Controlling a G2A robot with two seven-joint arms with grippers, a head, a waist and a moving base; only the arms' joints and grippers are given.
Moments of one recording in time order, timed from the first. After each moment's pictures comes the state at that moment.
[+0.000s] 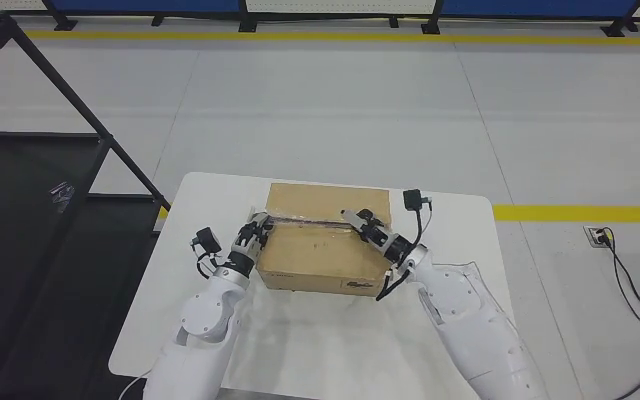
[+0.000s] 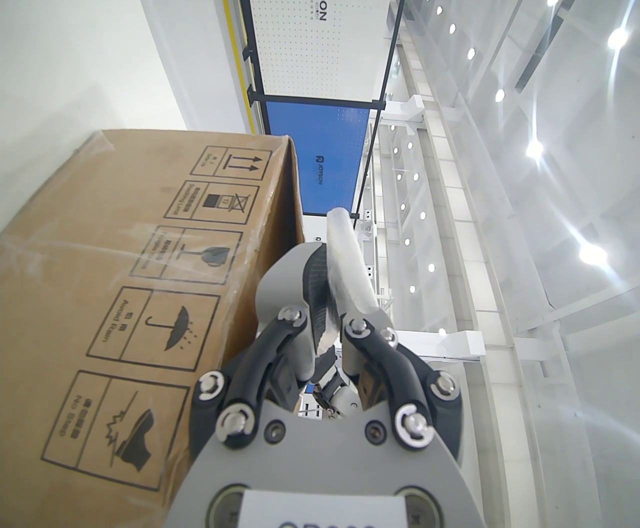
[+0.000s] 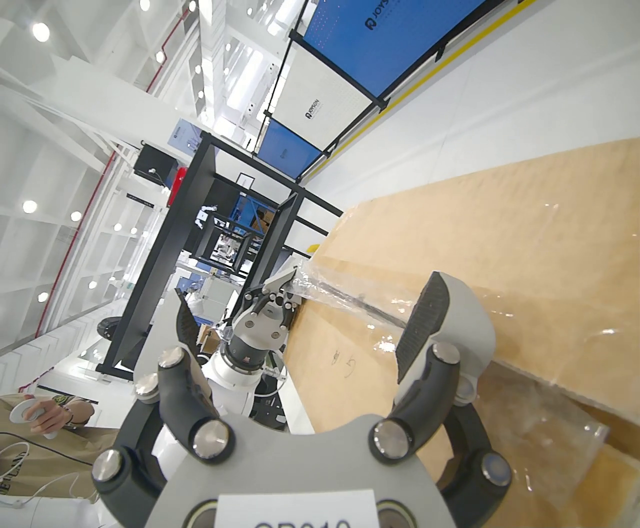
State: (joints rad) left arm 1.02 -1.38 -1.35 -1.34 -0.24 -0.12 -0.16; right arm -0.81 -1.36 1.17 -1.23 -0.16 -0.40 0.42
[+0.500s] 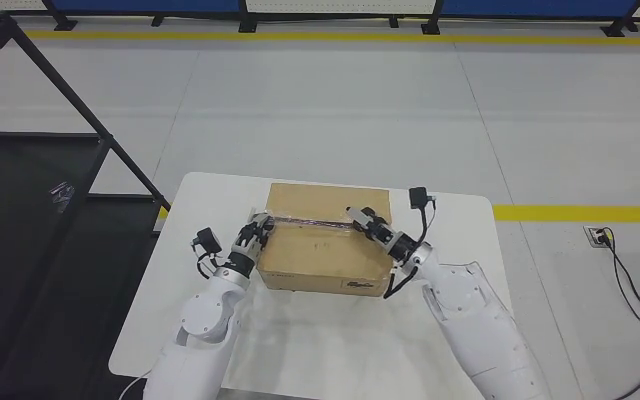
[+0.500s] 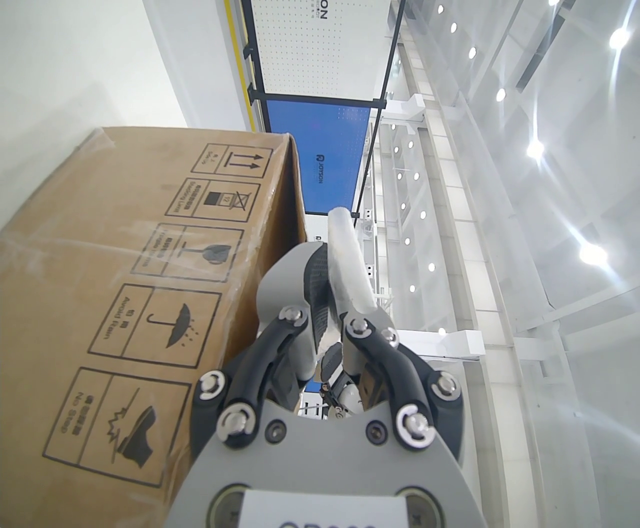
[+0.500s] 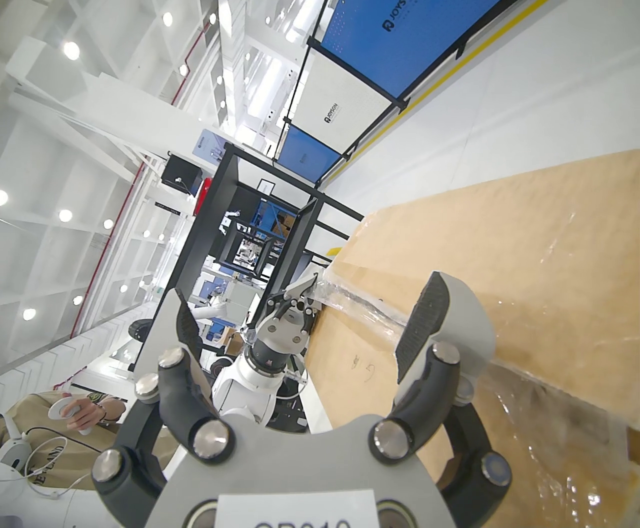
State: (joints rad) left arm 1.02 -1.39 -1.35 -1.33 -0.24 -0.11 -0.17; right arm -0.79 -1.36 1.18 -1.21 -0.09 -0.41 0.48
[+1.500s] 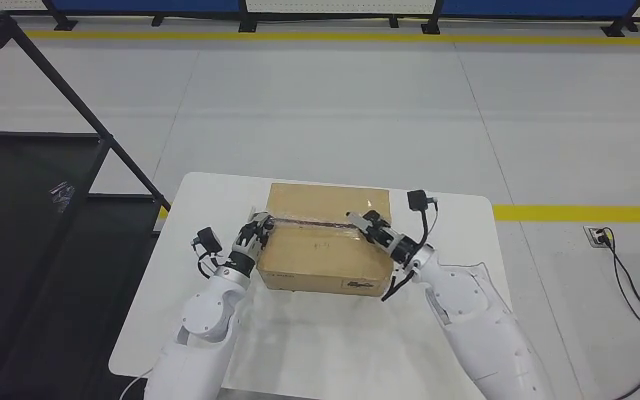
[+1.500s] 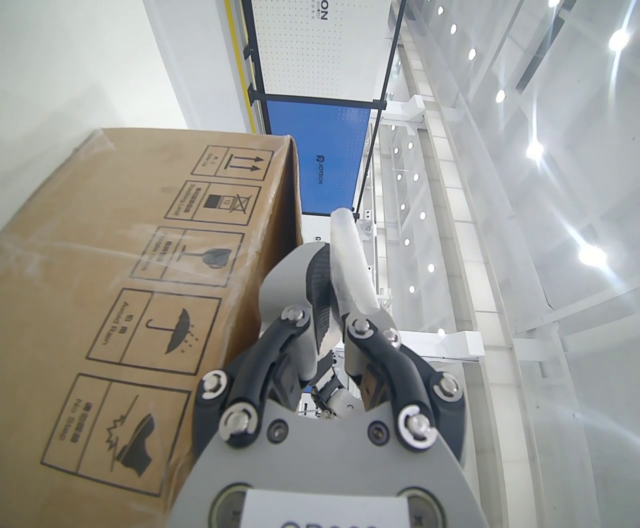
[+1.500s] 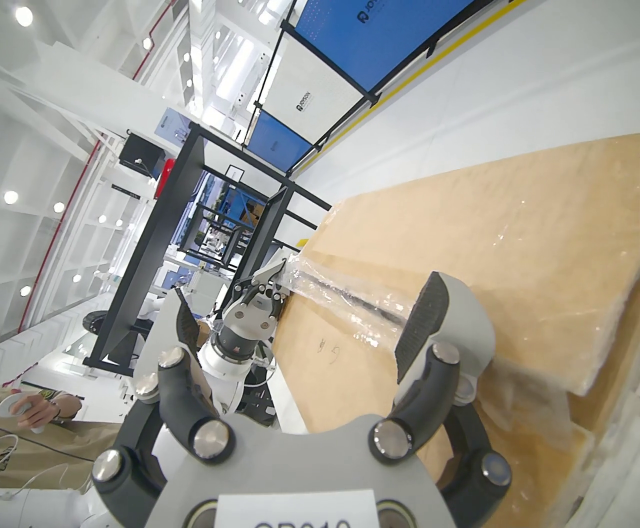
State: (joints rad) left arm 1.02 -1.39 -1.35 -1.32 -0.24 -0.12 -0.17; right arm -0.82 -1.34 1.19 -1.25 -0.23 -0.36 0.42
